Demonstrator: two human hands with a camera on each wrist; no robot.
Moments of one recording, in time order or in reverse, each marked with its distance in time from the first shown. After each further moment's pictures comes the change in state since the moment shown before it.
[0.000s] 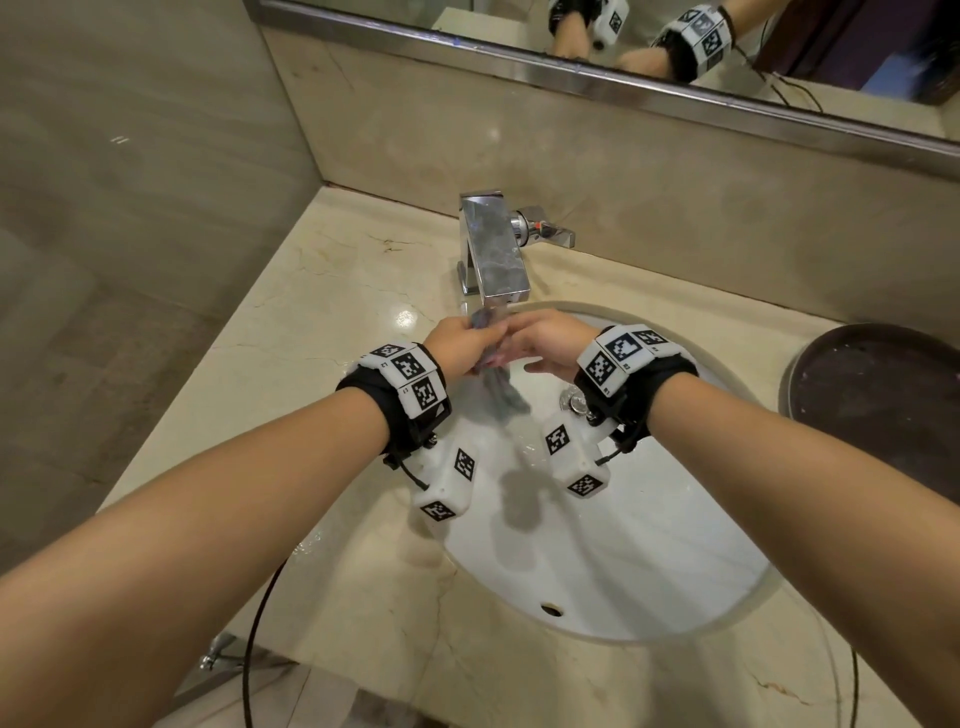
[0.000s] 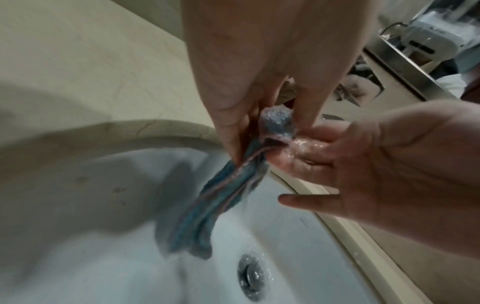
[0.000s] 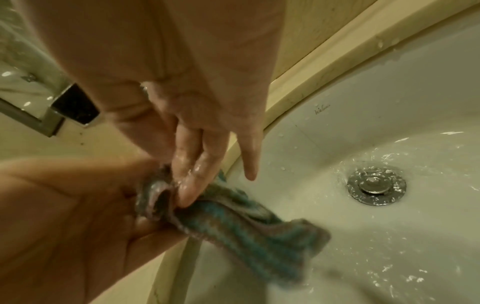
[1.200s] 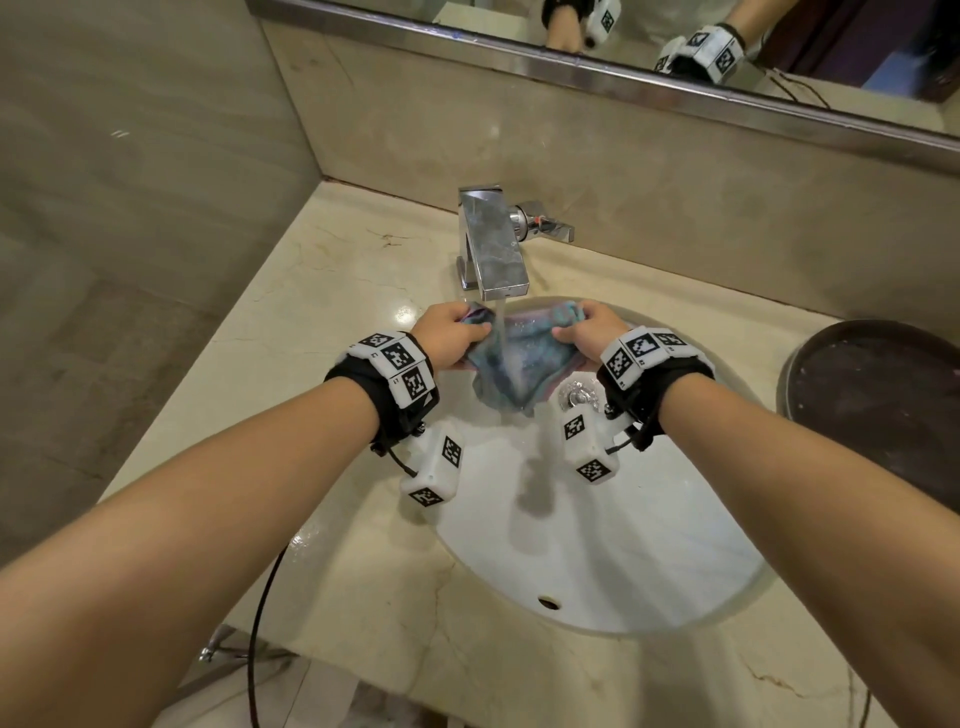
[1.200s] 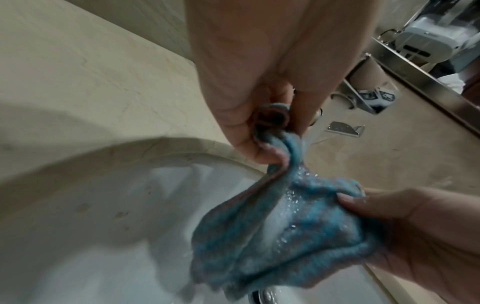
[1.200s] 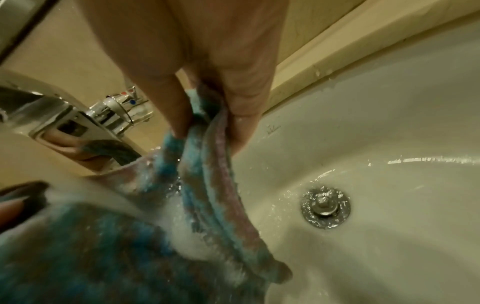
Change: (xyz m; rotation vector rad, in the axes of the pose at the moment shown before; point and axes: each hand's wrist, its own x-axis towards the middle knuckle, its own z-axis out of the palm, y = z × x) left_hand -0.007 0.007 -0.010 0.041 0.002 0.016; right_hand 0.012 0.029 -0.032 0.048 0.402 0.138
